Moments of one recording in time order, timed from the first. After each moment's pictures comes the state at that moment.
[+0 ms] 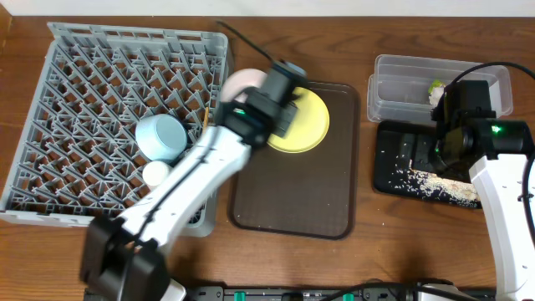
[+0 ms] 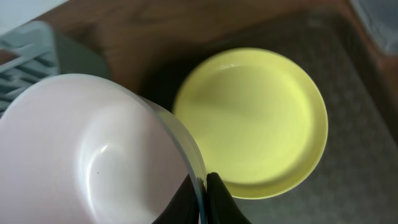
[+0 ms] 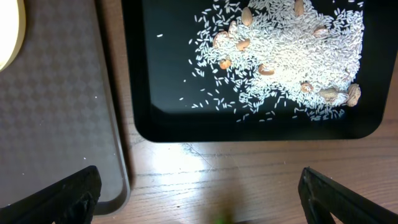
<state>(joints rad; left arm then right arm) -0.55 1.65 1.40 -0.66 -0.18 -0.04 -0.01 1.37 1.25 -1.24 0.03 0.22</state>
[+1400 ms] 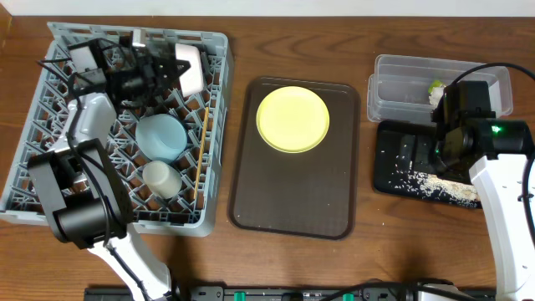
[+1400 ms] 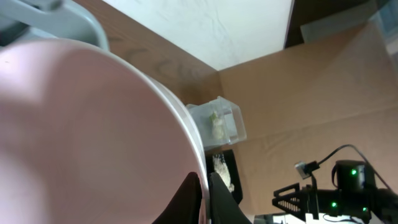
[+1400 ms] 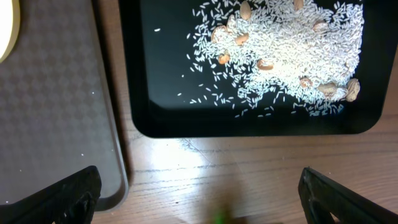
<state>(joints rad) 0.32 2.02 1.40 -0.16 1.34 -0.42 -0.01 1.37 1.25 -1.26 0.04 0.22</state>
